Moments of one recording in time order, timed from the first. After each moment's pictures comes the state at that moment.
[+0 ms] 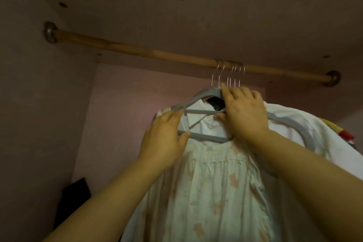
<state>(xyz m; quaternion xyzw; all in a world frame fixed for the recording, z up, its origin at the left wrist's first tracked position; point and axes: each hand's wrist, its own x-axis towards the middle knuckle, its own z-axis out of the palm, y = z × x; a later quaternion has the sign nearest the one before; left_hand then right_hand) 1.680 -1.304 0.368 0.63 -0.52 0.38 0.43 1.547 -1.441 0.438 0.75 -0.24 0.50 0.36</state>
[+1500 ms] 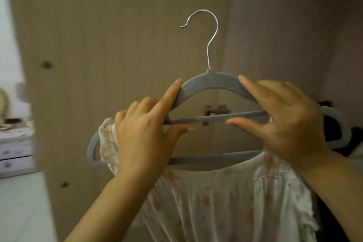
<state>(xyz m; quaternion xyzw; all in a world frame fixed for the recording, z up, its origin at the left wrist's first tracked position) 1.359 -0.916 0.200 0.81 0.06 0.58 0.08 1.474 -1.112 0.236 0.62 0.45 0.64 -0.11</state>
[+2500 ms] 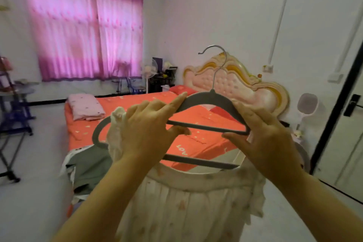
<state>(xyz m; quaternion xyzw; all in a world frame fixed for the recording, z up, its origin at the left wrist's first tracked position) 0.804 -0.461 0.159 0.64 0.56 0.42 -0.32 1.026 -0.415 0.157 0.33 0.79 0.24 -0.46</state>
